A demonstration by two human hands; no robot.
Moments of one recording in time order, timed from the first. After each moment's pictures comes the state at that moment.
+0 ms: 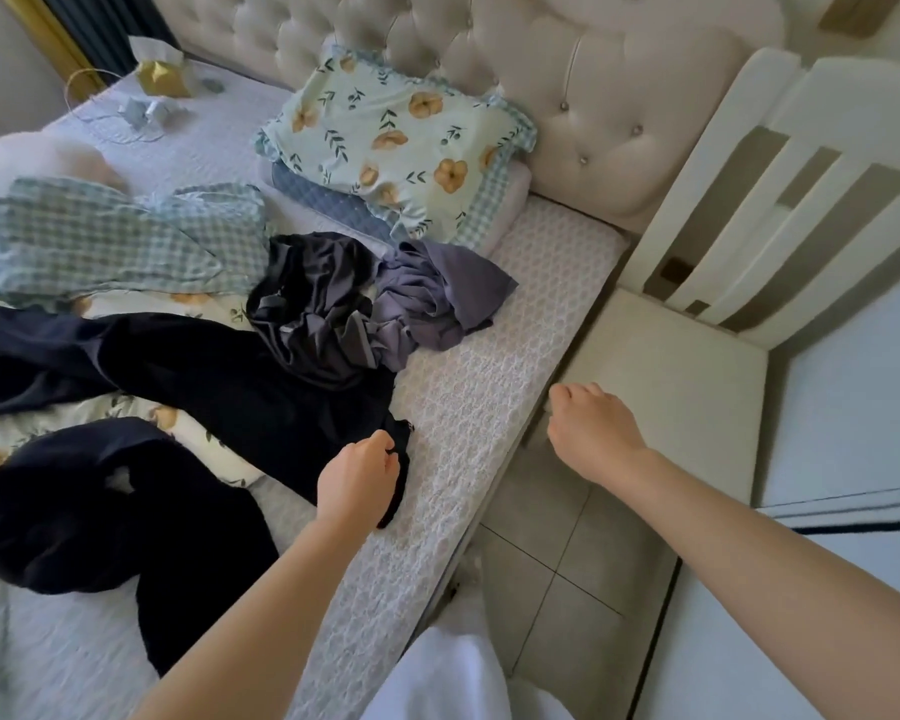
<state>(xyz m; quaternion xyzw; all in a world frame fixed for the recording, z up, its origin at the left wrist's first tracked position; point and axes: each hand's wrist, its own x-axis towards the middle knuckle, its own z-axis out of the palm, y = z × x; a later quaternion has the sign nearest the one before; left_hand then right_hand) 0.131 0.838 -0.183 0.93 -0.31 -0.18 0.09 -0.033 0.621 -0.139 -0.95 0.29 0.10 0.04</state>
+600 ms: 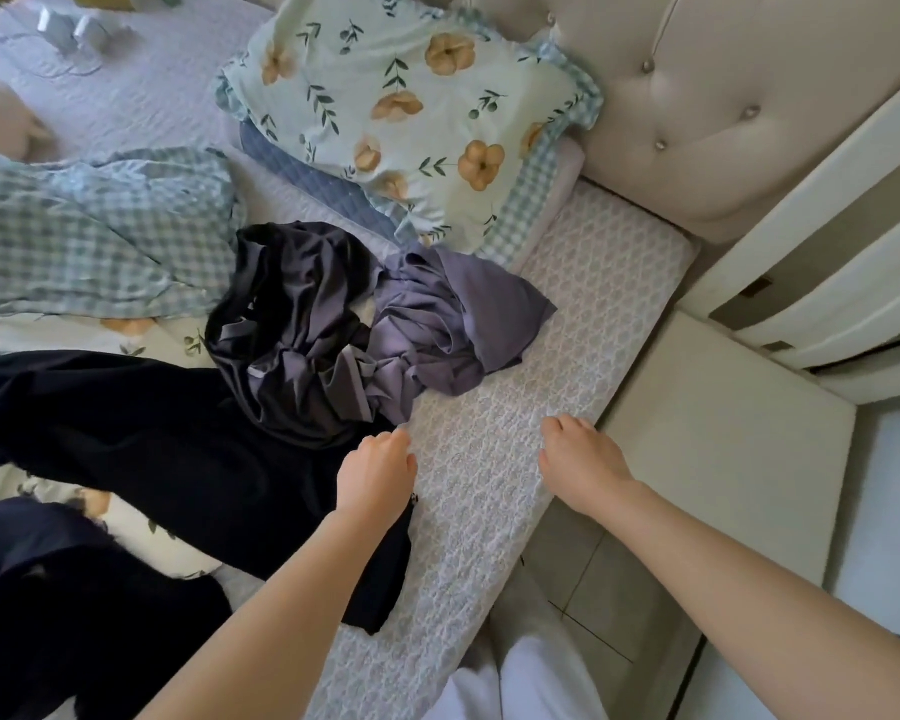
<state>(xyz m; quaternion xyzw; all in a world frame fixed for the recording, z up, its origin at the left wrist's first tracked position) 0.282 0.698 -0.288 0.91 -0.35 -0.23 0.05 0.125 0.511 -0.263 -0.92 0.30 0.23 0.12</state>
